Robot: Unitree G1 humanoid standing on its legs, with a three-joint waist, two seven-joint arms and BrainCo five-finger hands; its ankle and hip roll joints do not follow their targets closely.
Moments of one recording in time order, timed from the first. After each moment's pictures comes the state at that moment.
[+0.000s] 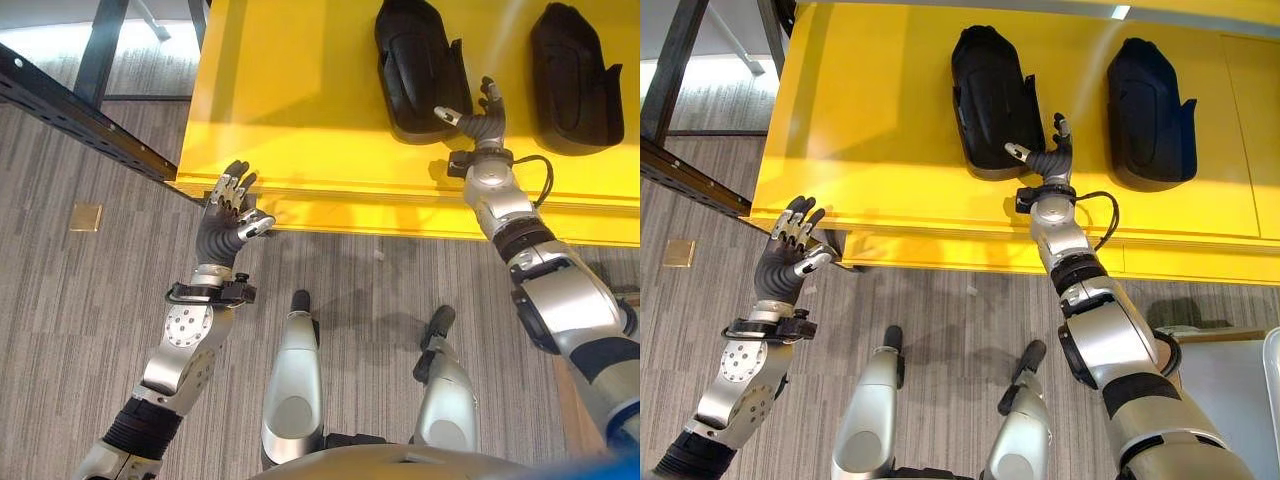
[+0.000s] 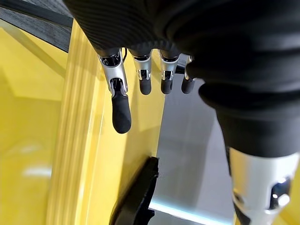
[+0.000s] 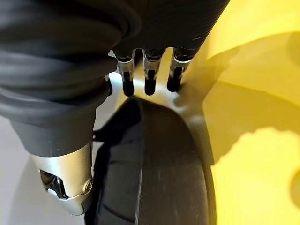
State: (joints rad) left arm -0.02 0.58 -0.21 -0.16 -0.64 -0.33 0.20; right arm -1.06 -0.36 0.32 1.00 0.41 -0.17 -0.41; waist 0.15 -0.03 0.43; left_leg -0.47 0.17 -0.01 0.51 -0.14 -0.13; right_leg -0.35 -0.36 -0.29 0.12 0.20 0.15
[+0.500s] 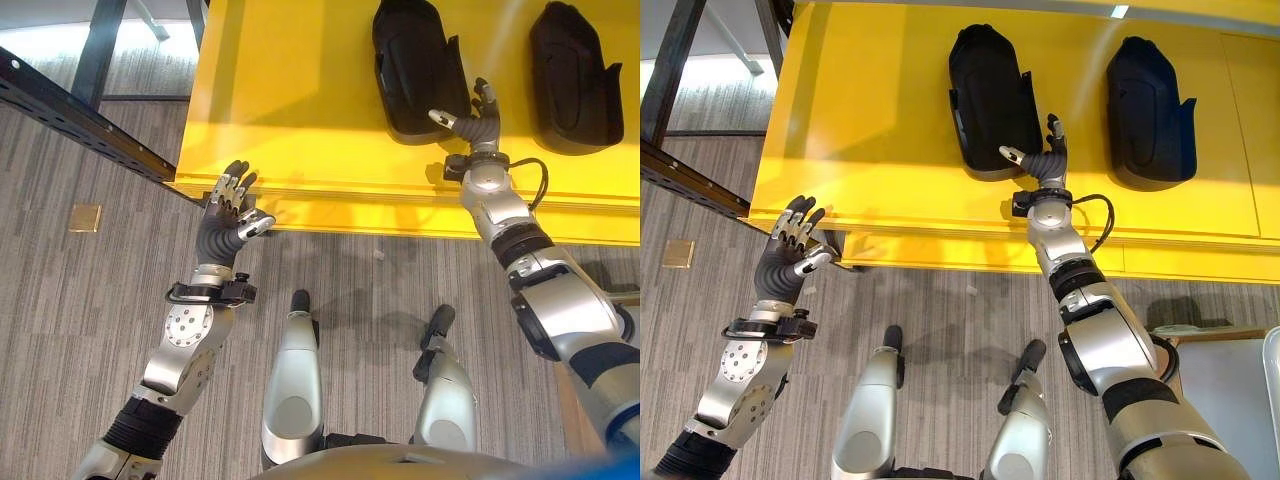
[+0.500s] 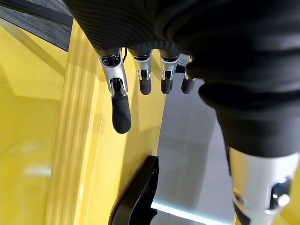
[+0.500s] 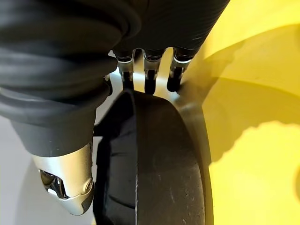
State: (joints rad) left arm -0.02 0.58 -0.21 -0.16 -0.64 -0.33 0.20; right arm -1.04 -0.35 0.32 0.96 0.41 -0.17 -0.41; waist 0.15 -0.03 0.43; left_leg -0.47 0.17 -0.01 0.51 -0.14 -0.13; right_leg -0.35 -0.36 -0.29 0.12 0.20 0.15
